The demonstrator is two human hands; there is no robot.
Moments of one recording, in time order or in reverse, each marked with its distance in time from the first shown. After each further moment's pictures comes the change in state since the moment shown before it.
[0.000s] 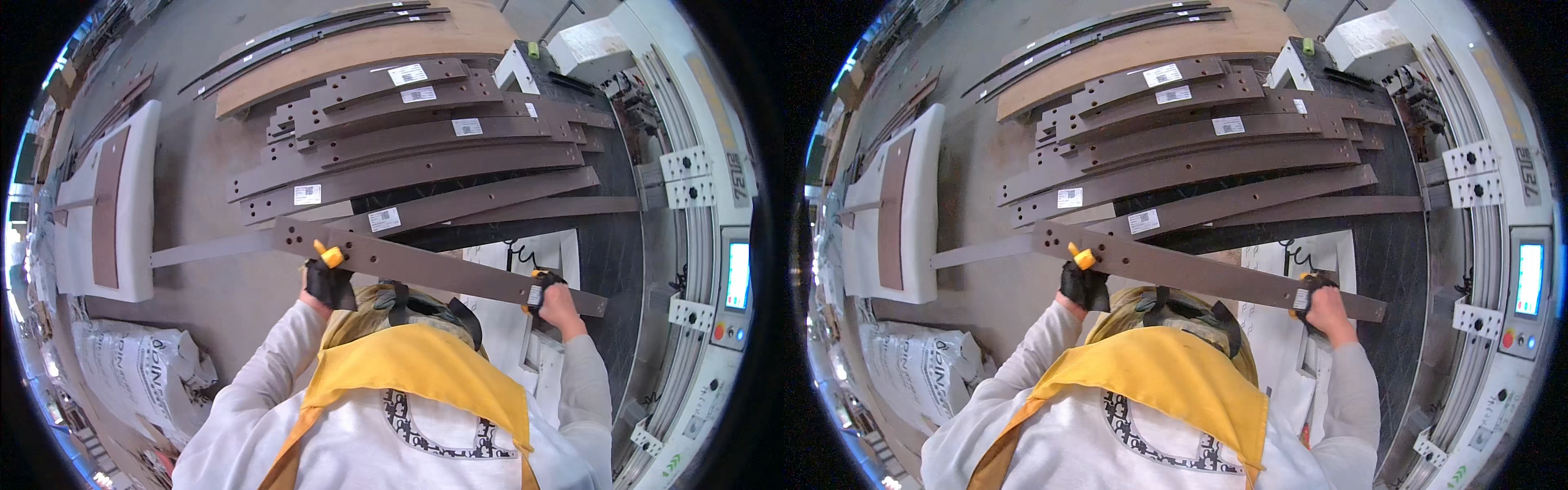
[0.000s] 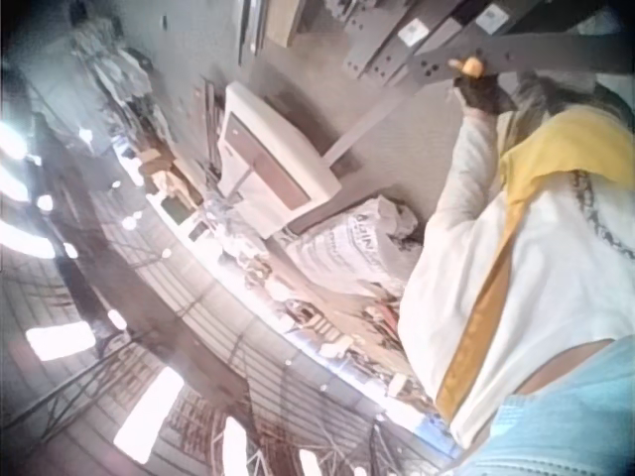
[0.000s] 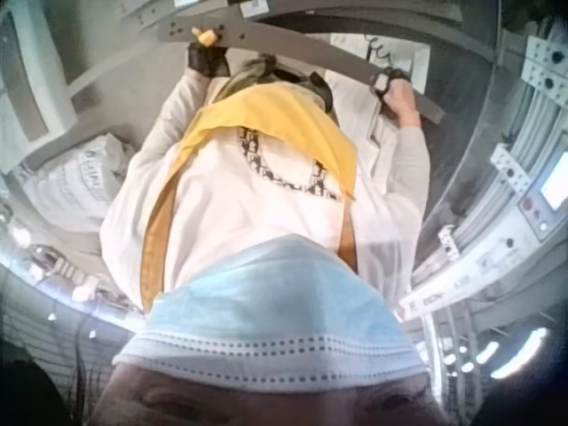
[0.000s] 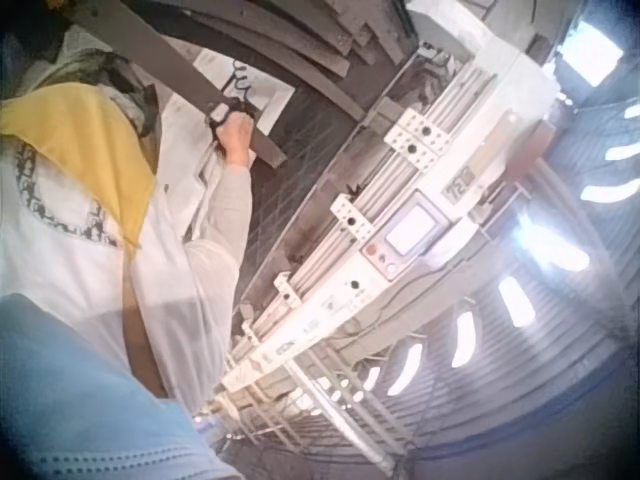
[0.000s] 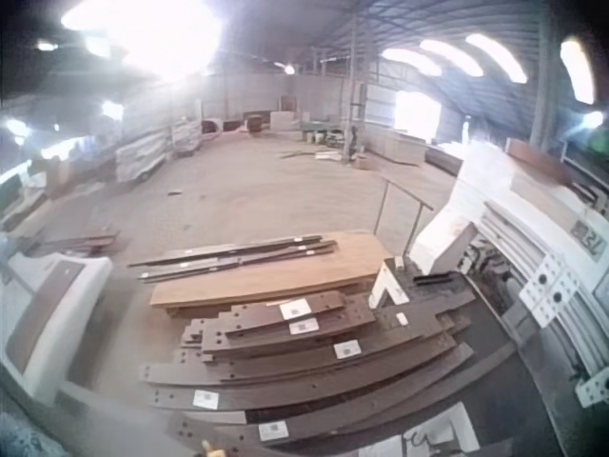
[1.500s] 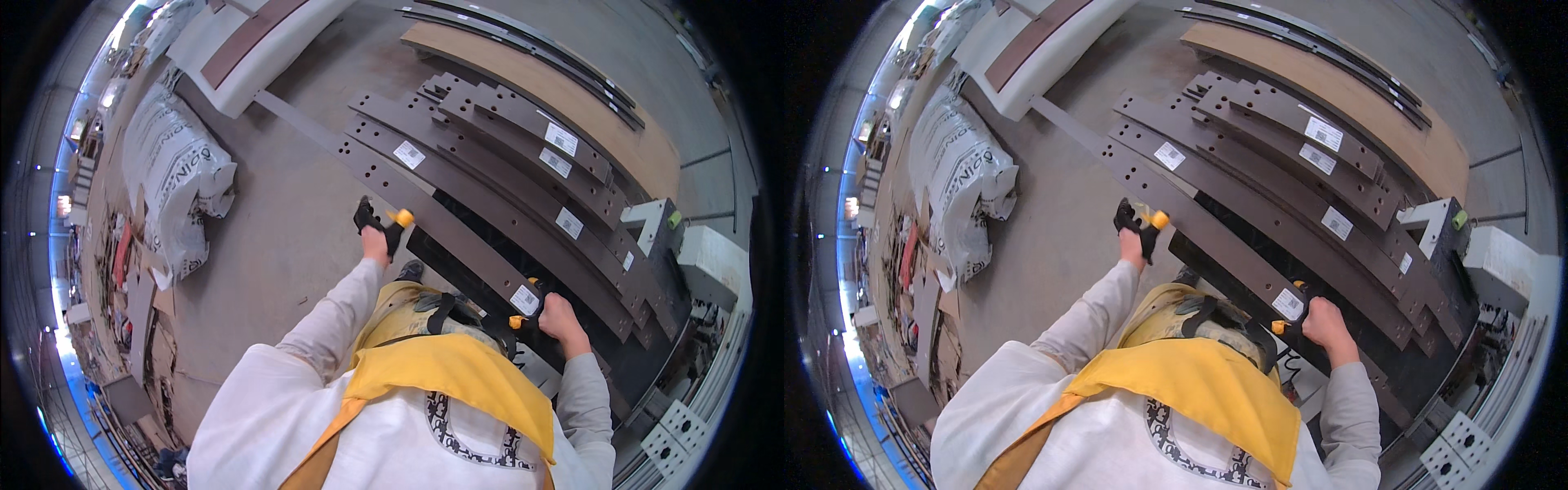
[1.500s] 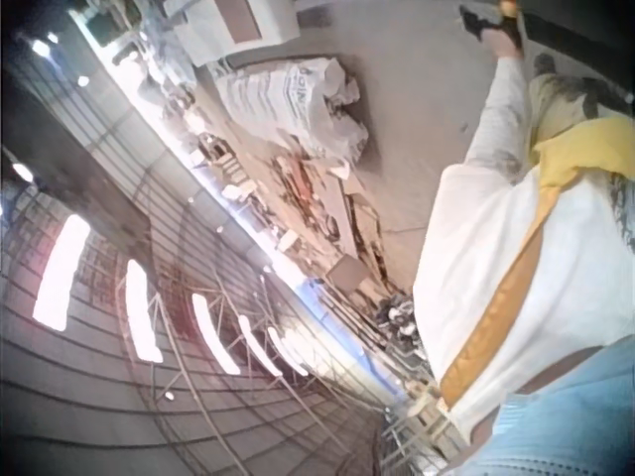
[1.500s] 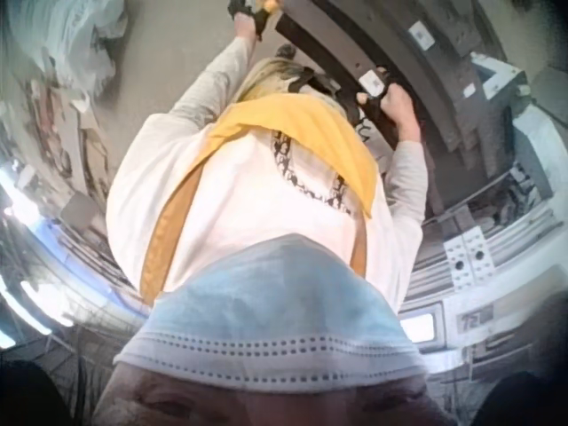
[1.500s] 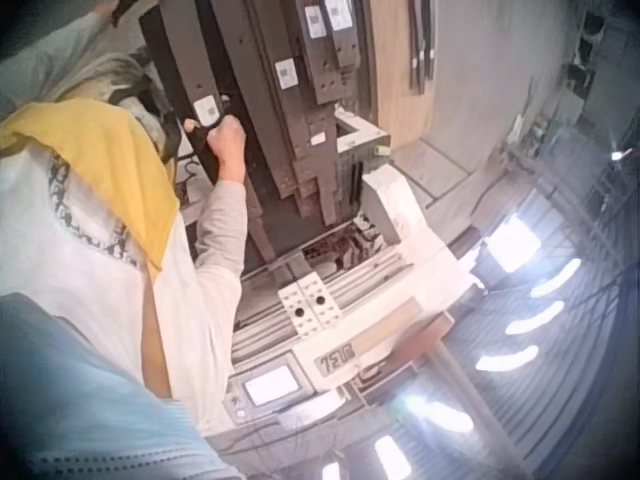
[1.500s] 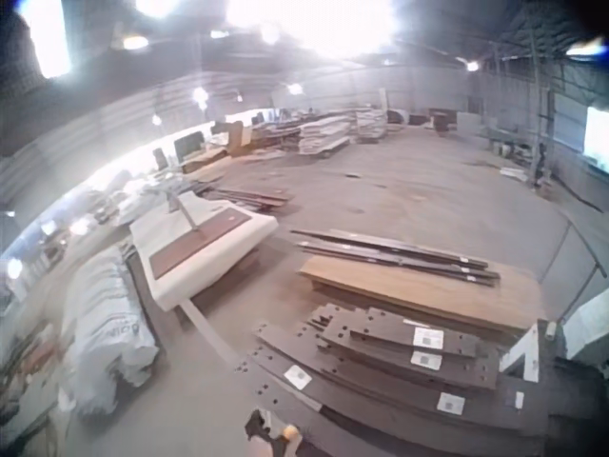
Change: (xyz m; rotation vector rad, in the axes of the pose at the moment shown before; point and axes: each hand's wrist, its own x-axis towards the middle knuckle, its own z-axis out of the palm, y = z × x) left_hand 0.048 -0.077 0.033 0.813 1.167 0.944; right_hand 0.239 -0.014 -0.040 -0.267 -0.440 -0.479
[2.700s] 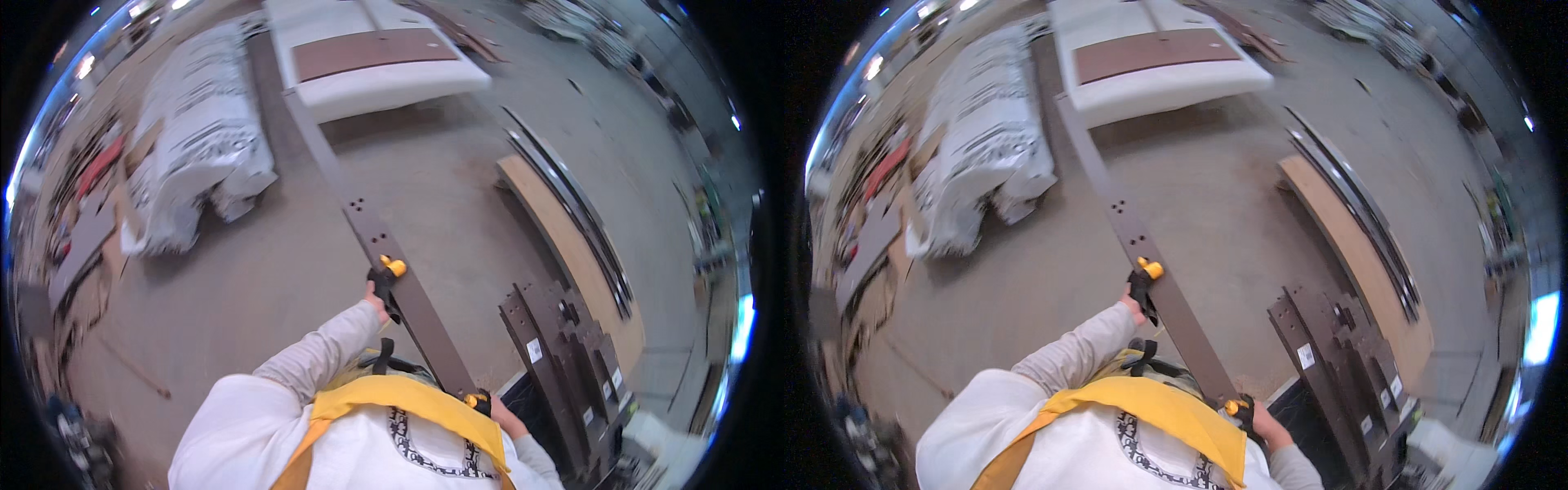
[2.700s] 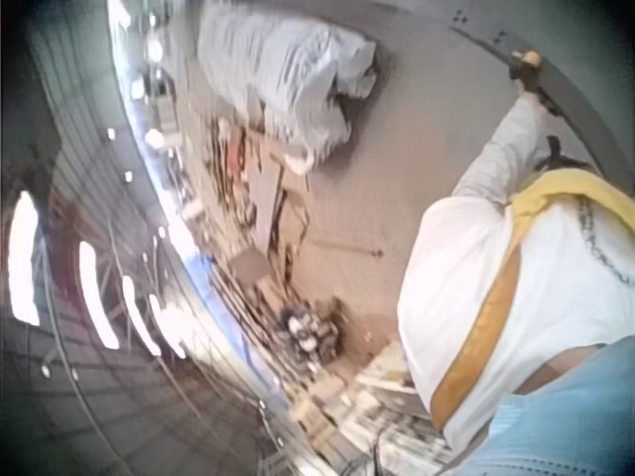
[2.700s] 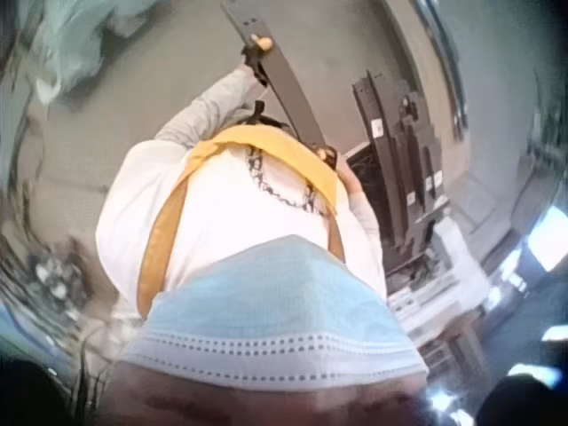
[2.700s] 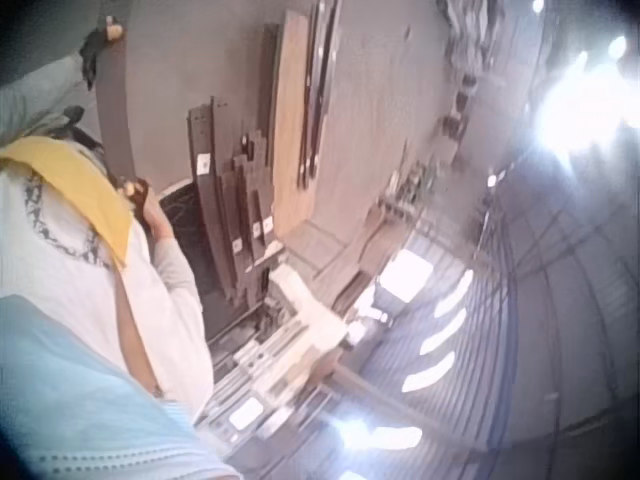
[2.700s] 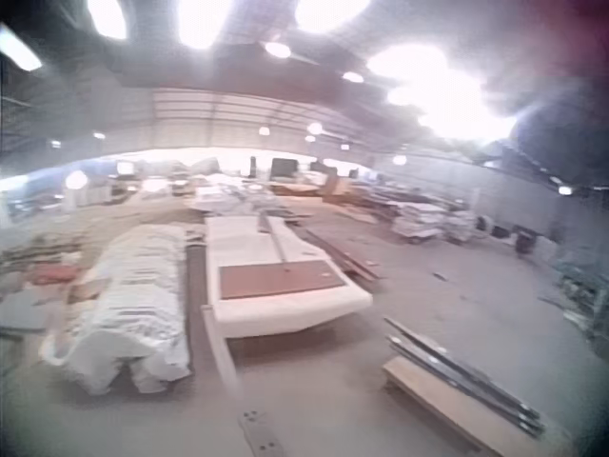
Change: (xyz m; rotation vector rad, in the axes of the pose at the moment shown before) left_hand 0.297 -0.137 -0.236 -1.253 -0.019 -1.080; right_hand 0.140 -0.404 0.041 0.691 -0.518 -0.141
